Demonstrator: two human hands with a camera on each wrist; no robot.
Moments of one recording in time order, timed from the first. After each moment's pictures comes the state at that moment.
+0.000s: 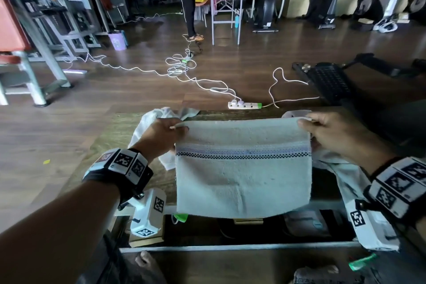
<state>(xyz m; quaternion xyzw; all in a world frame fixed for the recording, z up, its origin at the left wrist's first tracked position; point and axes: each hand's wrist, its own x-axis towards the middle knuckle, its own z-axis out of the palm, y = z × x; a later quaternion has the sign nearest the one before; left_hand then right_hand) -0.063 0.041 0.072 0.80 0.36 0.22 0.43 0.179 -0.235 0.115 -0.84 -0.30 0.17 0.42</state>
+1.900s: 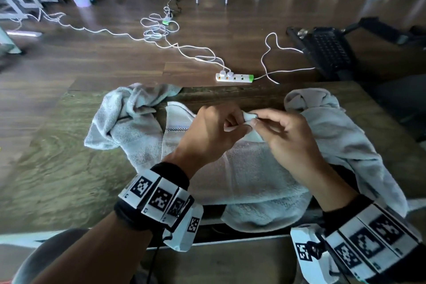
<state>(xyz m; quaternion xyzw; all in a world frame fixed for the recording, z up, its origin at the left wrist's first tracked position) 0.058 0.005 0.018 0.88 0.09 0.29 0.37 0.153 -0.146 0.032 -0.73 -0.37 0.14 0.56</state>
